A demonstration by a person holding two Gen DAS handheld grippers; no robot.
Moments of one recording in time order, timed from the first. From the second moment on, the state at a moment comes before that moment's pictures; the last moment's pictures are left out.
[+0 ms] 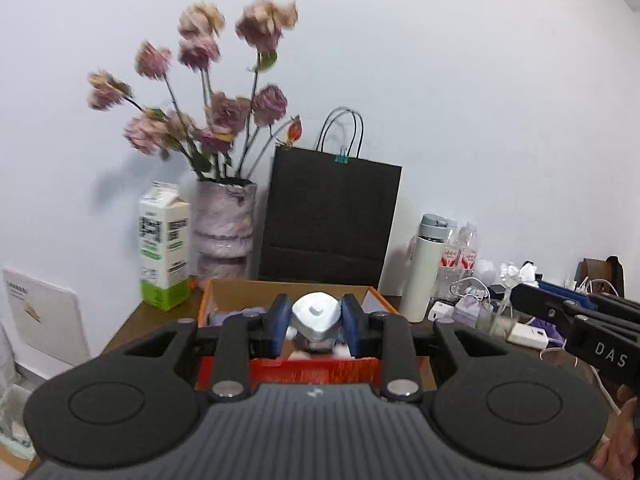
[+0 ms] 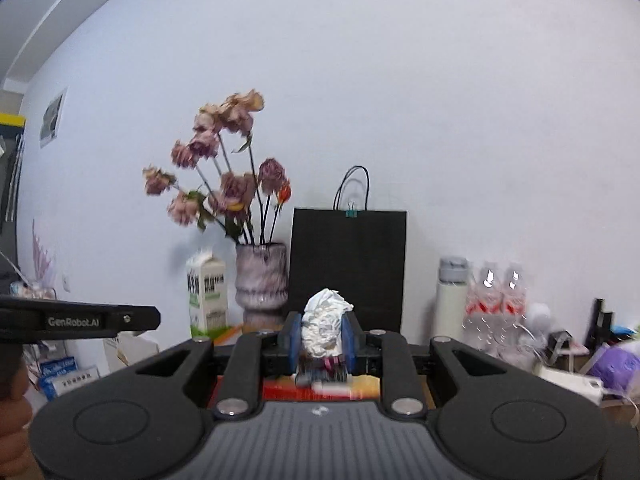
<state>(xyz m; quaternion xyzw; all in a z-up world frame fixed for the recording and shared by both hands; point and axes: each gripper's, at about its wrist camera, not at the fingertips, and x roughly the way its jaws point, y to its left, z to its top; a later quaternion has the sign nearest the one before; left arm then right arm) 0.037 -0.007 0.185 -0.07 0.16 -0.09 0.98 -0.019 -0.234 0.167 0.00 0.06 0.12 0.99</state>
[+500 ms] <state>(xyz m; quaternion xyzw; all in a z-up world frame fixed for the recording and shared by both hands) 0.310 -0.039 0.094 -0.03 0.40 -0.05 0.91 0.310 -0.225 0.098 0.08 0.41 0.12 0.90</state>
